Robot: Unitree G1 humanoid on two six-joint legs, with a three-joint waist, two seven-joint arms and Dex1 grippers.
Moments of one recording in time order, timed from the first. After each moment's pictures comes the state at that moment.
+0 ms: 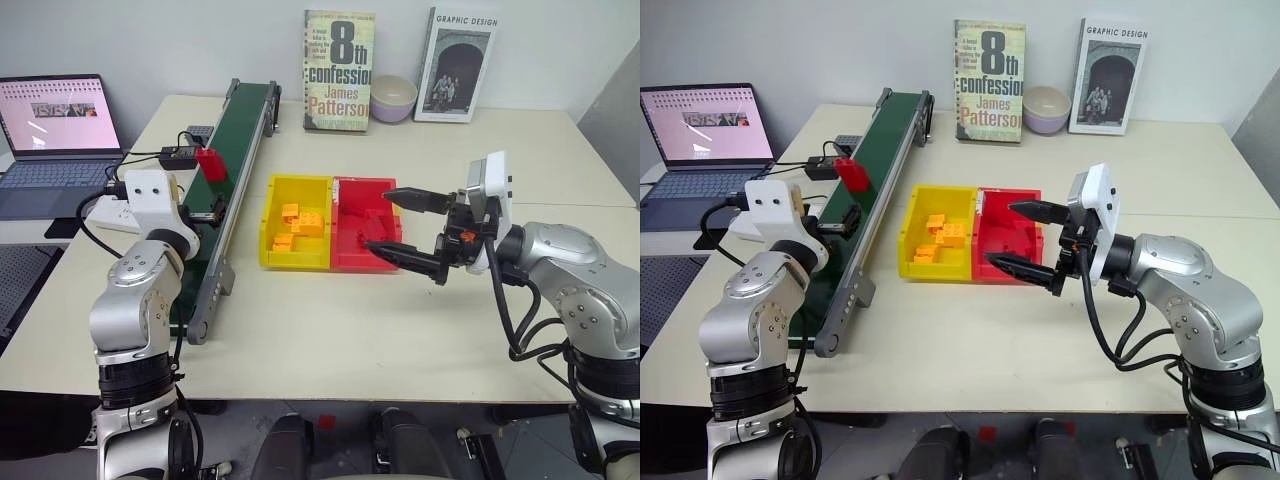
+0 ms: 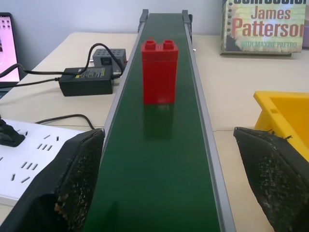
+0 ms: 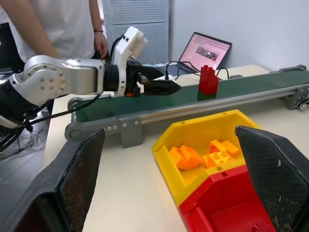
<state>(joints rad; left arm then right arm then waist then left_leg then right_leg) -0.45 0.40 0.31 -0.17 -0.27 0.71 -0.12 -0.53 -0.60 -0.04 -0.48 0.73 0.75 0.79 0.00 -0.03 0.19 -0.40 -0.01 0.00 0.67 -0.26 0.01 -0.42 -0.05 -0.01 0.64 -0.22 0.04</state>
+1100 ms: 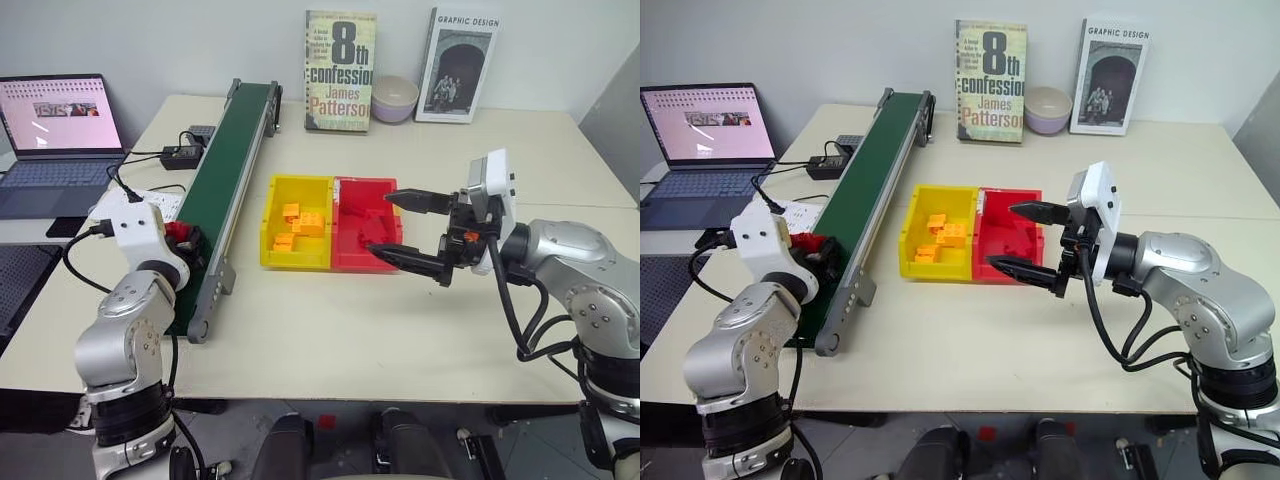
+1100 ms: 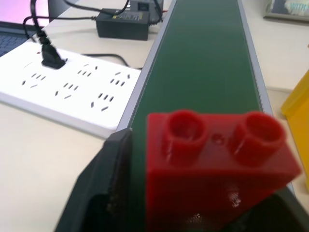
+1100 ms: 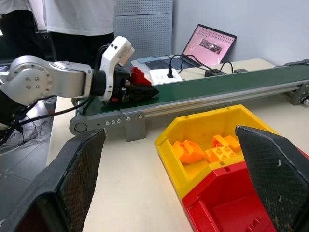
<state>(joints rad) -0.29 0.33 0.41 -0.39 -0.33 0.93 -0.01 -0.54 -0.64 -0.04 -0.50 0.78 0.79 0.76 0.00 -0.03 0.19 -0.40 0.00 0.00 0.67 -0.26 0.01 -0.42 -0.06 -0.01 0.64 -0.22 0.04</state>
